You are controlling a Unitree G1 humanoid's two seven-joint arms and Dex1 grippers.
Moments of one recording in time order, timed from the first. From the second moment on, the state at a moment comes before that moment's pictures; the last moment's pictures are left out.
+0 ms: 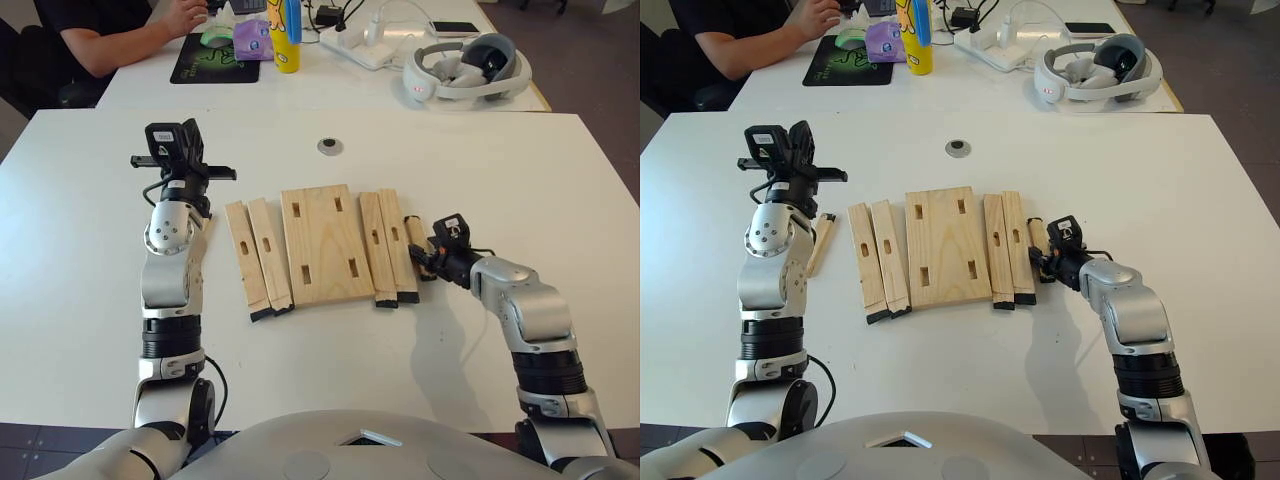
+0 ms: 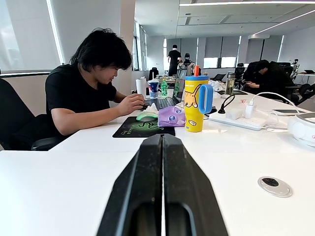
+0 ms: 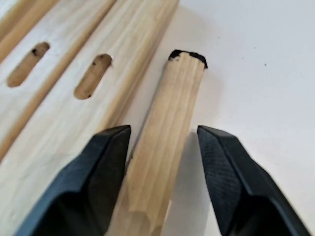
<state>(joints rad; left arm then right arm) -0.32 0.14 0.14 -0.07 -0.08 0.23 -0.01 -0.12 -0.46 0.03 -0.20 0.19 0.93 0.36</state>
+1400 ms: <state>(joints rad) -0.57 0.08 0.28 -0.13 -1.15 1.10 -0.07 -0.20 -0.22 0.01 -0.36 0.40 0.45 0.48</state>
